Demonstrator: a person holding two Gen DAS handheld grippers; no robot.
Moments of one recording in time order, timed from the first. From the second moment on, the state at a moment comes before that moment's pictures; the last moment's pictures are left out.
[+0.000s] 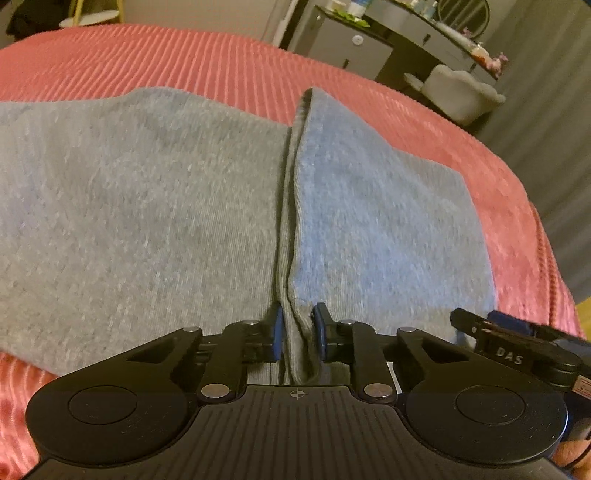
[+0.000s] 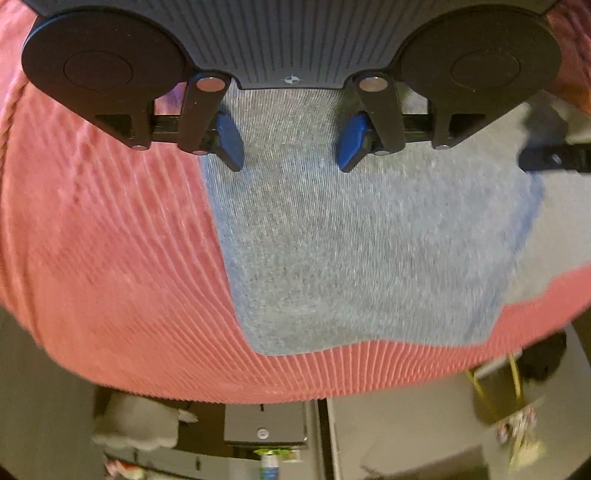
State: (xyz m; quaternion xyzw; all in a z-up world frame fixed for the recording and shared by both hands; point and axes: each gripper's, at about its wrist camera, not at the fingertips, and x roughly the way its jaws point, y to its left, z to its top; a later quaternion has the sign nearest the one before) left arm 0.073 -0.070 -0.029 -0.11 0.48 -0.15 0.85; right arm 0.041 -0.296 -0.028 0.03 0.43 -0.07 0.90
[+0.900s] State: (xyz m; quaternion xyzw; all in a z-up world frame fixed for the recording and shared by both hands) left arm 0.072 -0.053 -0.003 -0.09 0.43 -0.14 0.89; right arm 0.033 -0.350 -0.031 0.11 0.41 -0.12 0.90
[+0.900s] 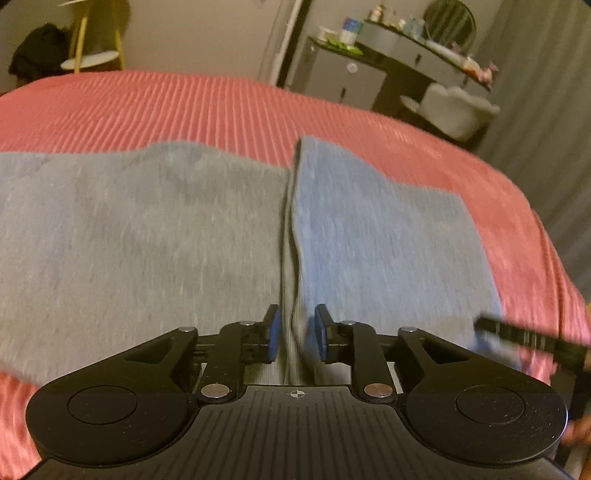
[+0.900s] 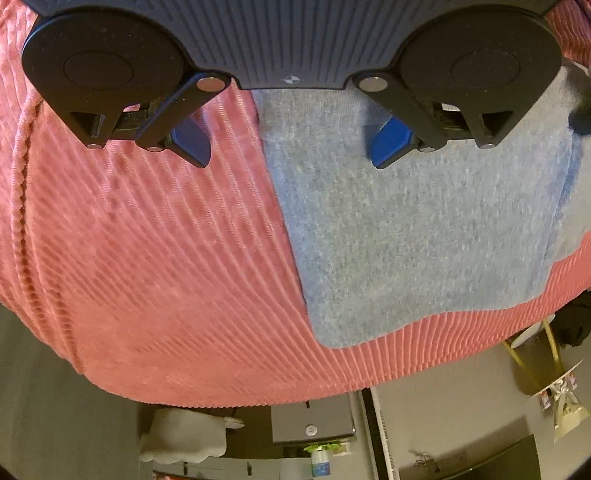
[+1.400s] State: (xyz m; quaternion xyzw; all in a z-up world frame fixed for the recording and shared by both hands) left arm 0.133 -0.082 -0.021 -0.09 0.46 -0.13 0.88; right arm 0.032 -0.332 -0.030 0.09 0.40 -0.10 0.91
